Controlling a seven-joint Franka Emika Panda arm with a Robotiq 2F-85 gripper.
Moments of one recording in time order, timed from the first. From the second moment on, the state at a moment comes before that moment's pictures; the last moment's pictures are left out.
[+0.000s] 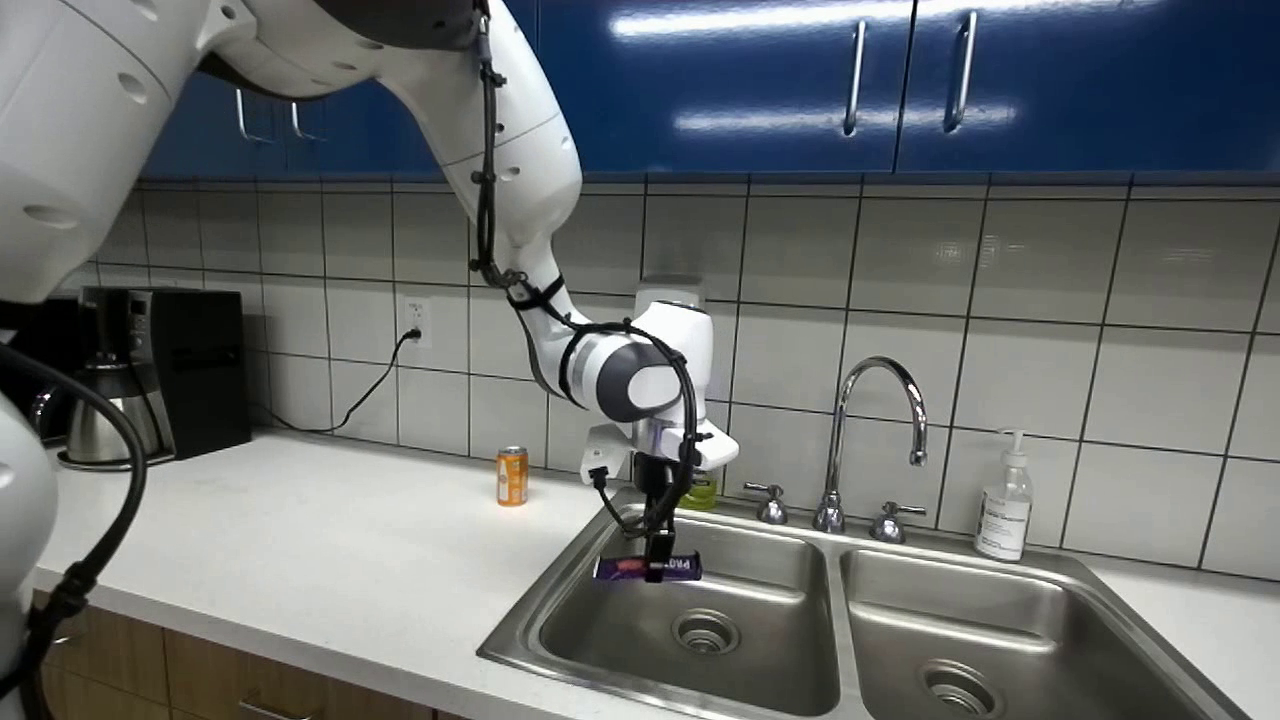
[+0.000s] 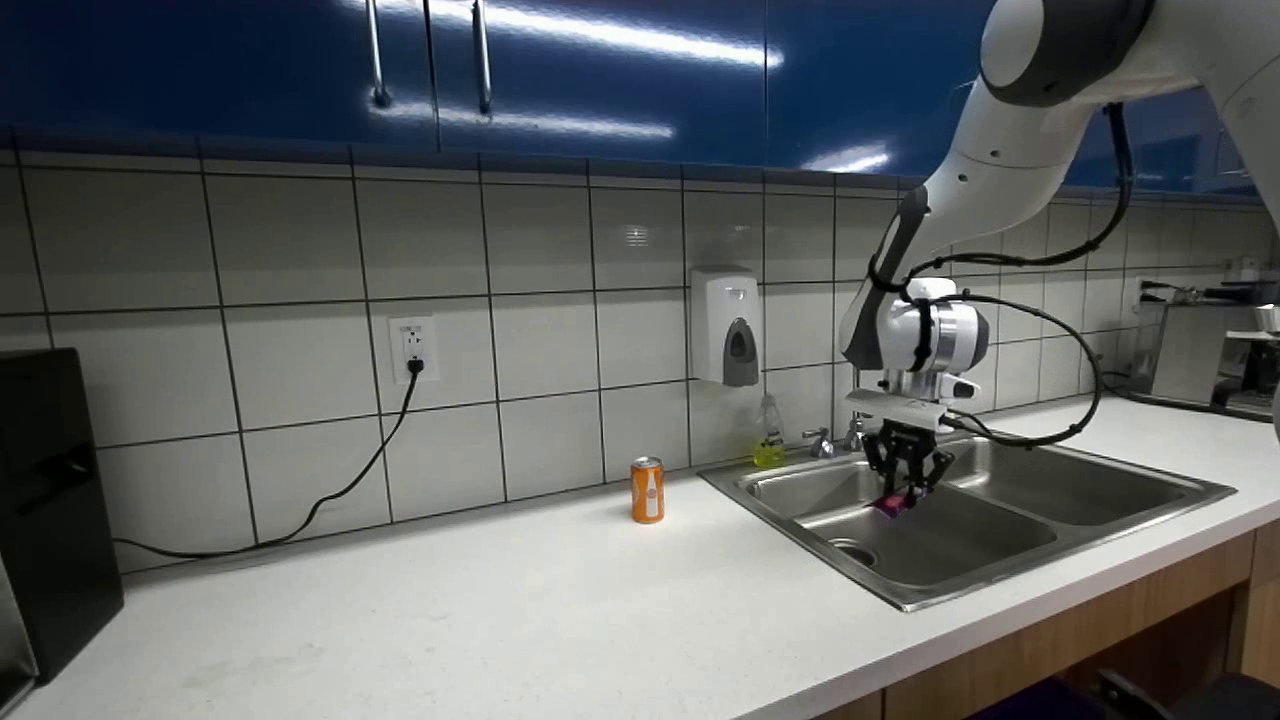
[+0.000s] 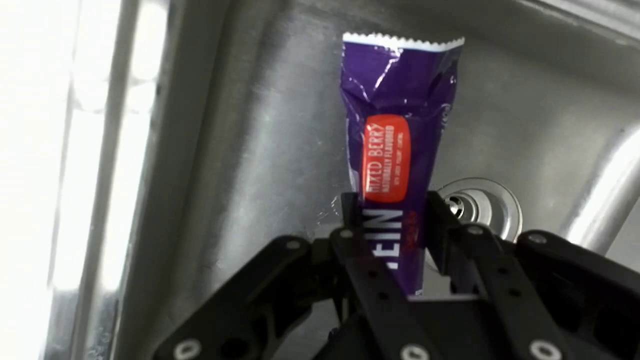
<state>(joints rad) -0.17 0.43 -0.21 -2.12 0.28 2.57 0.59</state>
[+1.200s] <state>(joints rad) 0.07 0.26 -0.13 -2.43 -0.14 2.77 0.33</state>
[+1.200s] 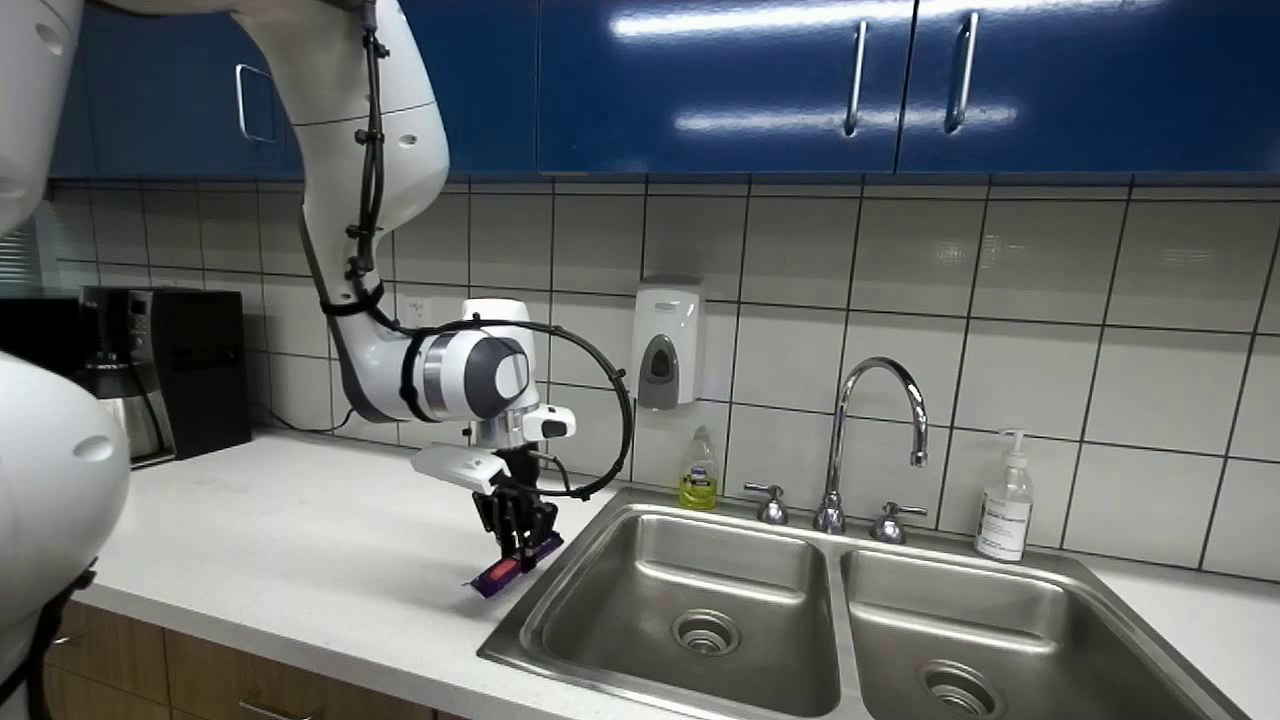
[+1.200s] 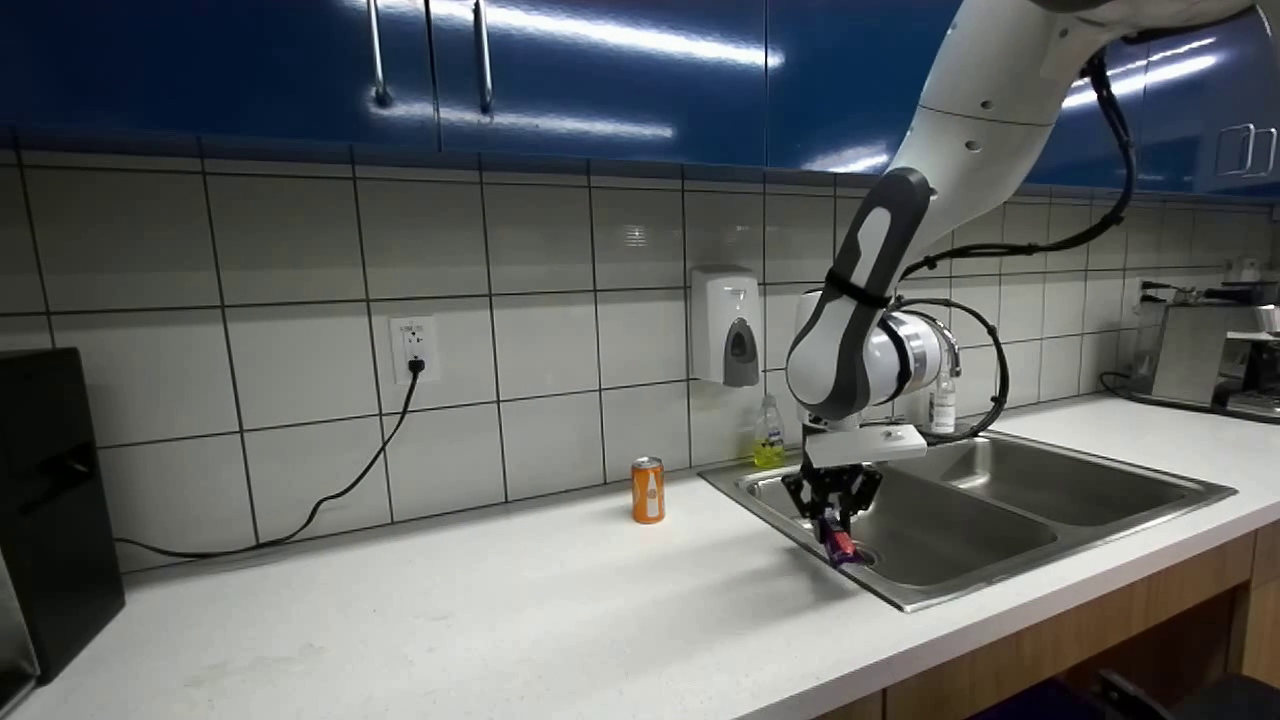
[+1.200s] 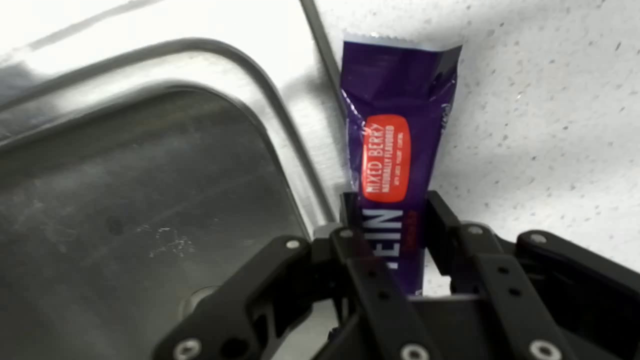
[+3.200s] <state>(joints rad) 0.11 0.32 -0.02 -2.48 -0.13 2.85 0.14</state>
